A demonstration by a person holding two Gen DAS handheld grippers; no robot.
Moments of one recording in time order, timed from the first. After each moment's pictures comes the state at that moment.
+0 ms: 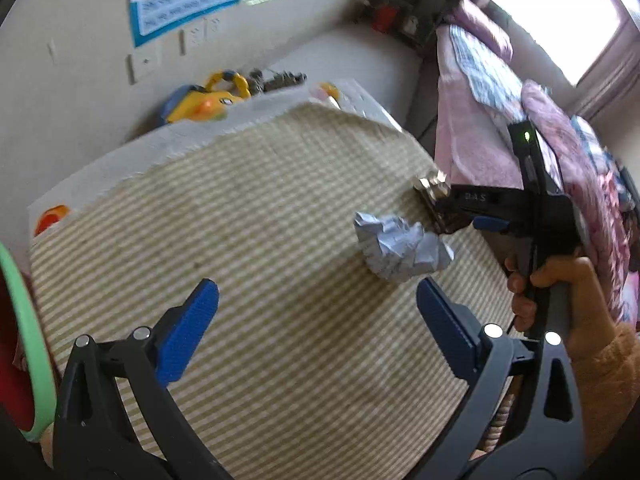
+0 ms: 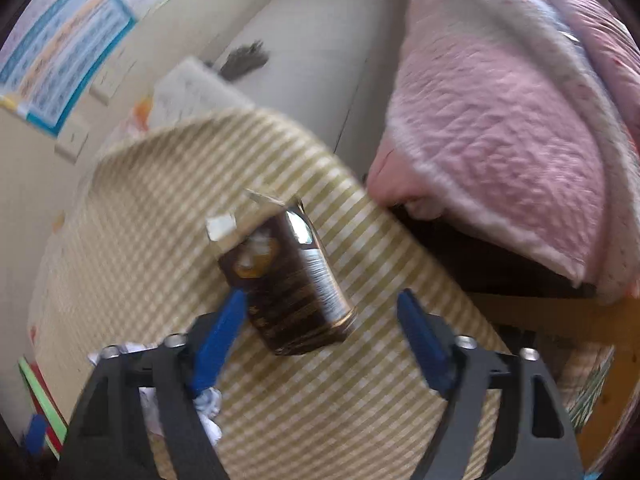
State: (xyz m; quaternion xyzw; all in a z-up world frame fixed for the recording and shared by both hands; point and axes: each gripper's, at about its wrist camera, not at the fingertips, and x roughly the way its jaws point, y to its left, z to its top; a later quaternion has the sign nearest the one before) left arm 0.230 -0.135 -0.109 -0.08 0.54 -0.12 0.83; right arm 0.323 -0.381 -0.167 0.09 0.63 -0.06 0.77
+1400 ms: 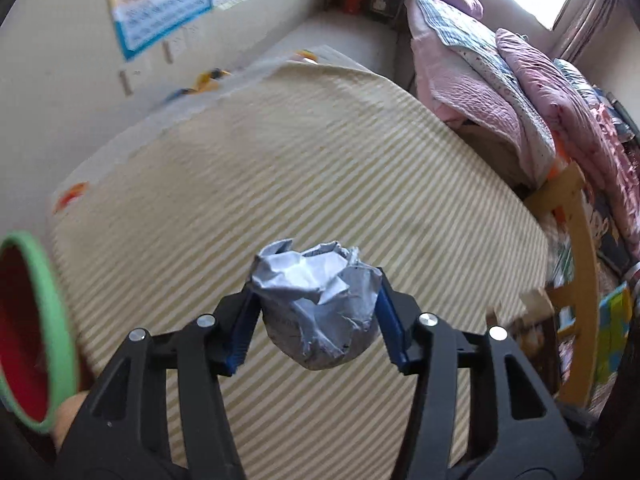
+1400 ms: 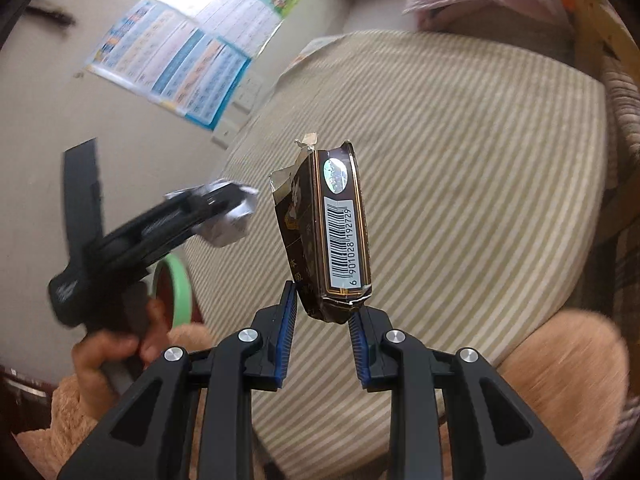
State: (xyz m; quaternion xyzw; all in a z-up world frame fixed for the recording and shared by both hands) left arm 0.133 -0.104 -0.104 0.02 0.52 -0.14 0.84; right arm 0.003 -0.299 -0.113 0.32 0.49 0.09 0.80
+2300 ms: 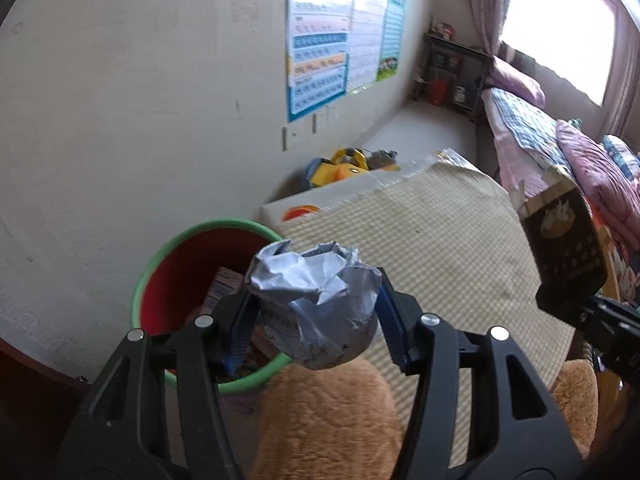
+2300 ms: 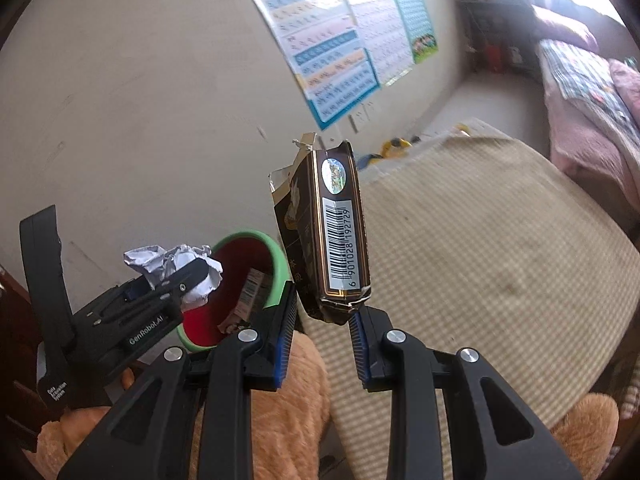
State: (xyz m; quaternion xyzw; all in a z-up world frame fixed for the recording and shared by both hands) left arm 0.033 0.096 -0.015 -0.01 0.39 0.00 0.92; right arm 0.017 -0.106 -0.011 0.12 0.41 0.18 0.89
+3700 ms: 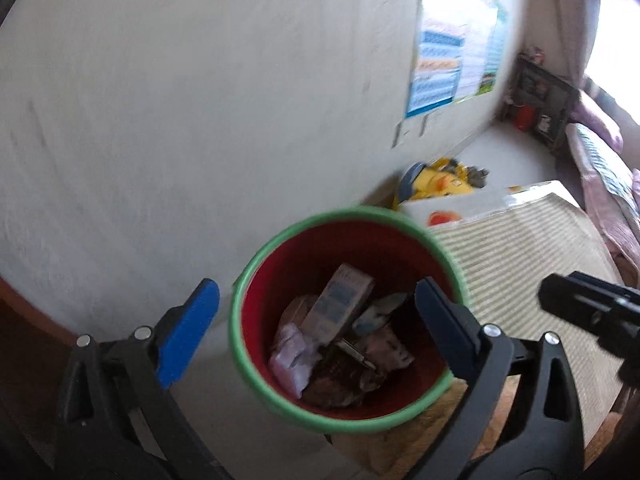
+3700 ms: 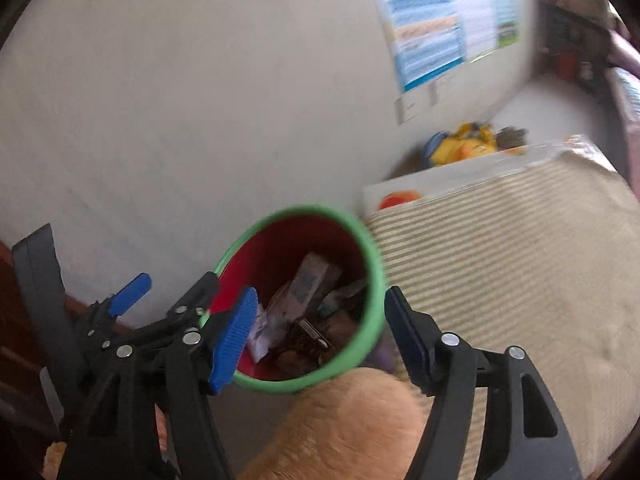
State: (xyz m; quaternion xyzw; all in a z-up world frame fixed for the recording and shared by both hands) left arm 0.044 0.208 -0.051 -0.04 0.38 0.13 0.92; right arm 0.088 0.027 -0.039 0.05 0.45 0.24 0.86
